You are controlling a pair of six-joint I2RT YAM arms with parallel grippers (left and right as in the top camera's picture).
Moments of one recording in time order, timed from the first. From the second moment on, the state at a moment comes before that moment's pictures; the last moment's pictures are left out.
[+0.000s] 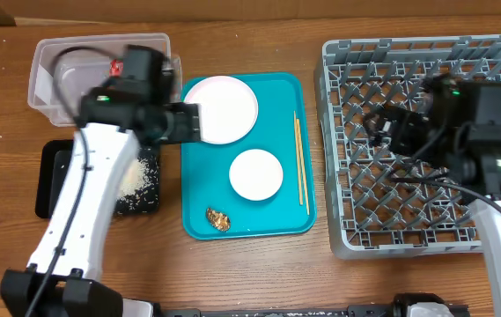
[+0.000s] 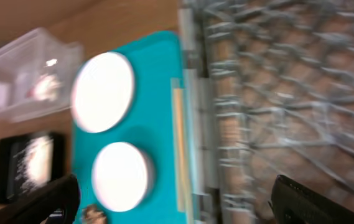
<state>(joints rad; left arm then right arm) -0.13 1.58 1.49 -1.11 0.08 -0.26 0.02 1.24 1.26 -0.91 -0.36 0.31</state>
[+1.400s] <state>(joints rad) 0.06 1.58 1.49 -1.19 0.15 -0.32 0.45 1.85 1.68 -1.17 -0.01 0.60</state>
